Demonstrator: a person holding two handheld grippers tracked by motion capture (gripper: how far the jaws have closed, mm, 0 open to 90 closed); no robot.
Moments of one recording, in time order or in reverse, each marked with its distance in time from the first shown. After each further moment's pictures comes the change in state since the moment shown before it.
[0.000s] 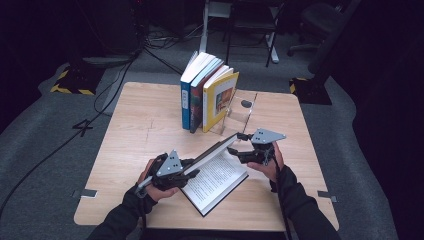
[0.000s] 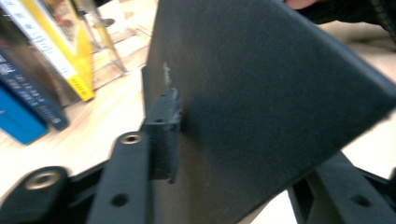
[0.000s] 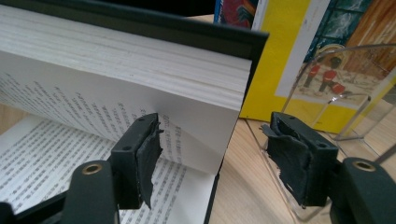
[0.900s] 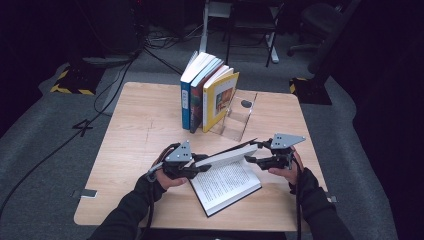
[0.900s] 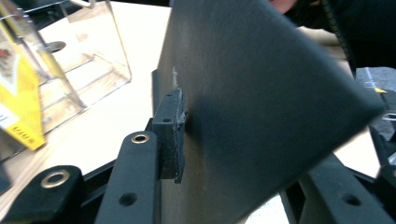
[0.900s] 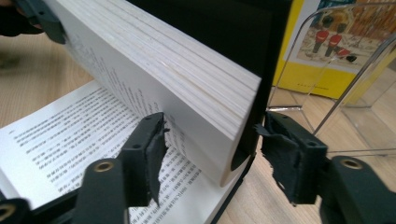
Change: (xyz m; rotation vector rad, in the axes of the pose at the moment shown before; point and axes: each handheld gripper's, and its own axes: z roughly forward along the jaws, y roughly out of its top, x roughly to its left) left arm 0.015 0.019 0.032 -0.014 -0.159 0.051; right arm -0.019 -0.024 -0.051 0.052 0.119 -0.023
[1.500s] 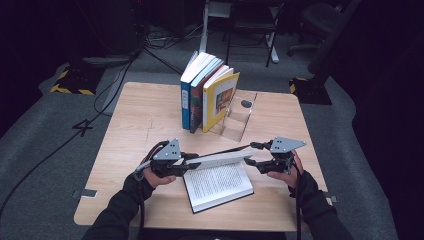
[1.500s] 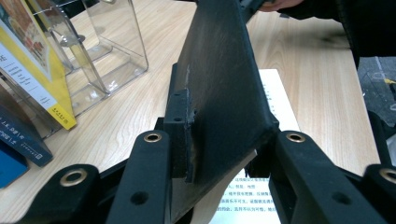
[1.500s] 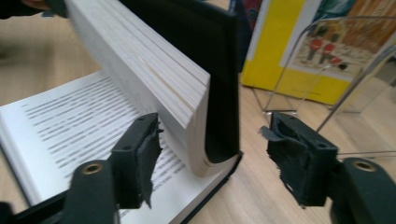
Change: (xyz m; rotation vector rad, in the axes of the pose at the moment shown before) left arm 0.005 -0.003 -0.028 0.016 -0.025 0.014; right arm 0.014 0.002 -0.002 -0.010 -0.053 -0.025
